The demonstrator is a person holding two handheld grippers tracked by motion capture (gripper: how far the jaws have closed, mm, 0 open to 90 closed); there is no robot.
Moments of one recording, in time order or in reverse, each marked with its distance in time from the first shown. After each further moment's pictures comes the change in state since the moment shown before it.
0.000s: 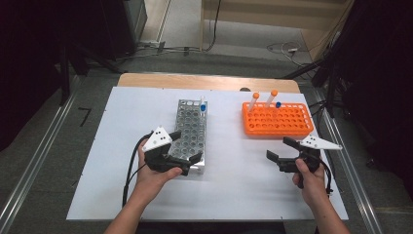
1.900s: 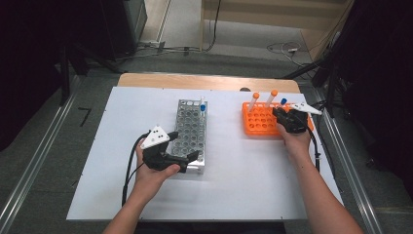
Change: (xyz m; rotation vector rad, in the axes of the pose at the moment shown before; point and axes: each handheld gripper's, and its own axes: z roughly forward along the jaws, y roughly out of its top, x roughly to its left) left arm 0.009 -0.003 0.000 0.010 0.014 -0.051; right arm -0.075 0.042 0.088 -0.035 -0.372 0.056
